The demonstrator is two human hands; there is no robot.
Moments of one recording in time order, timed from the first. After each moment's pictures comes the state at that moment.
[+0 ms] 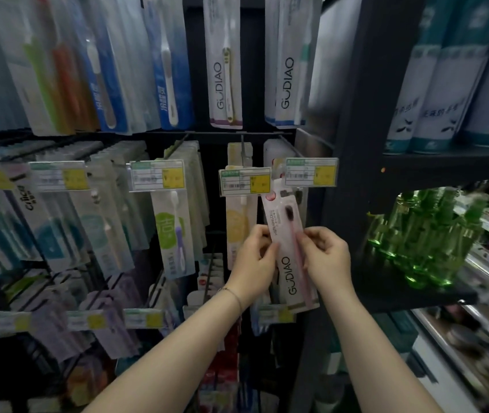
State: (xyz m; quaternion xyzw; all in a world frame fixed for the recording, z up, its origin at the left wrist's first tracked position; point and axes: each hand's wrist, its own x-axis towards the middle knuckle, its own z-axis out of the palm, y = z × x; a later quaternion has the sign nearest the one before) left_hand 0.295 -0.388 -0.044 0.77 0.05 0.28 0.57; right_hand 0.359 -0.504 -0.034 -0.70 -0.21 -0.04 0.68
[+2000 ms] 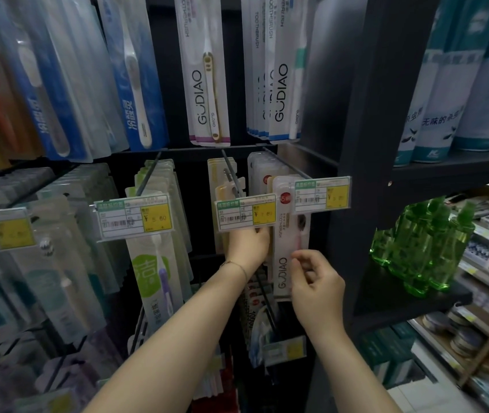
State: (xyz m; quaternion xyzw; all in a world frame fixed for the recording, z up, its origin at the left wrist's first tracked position) left_hand 0.382 -0.338 -0.006 0.80 0.12 0.32 0.50; right_hand 0.357 -0.462 -0.054 -0.75 -0.17 -0.18 0.62
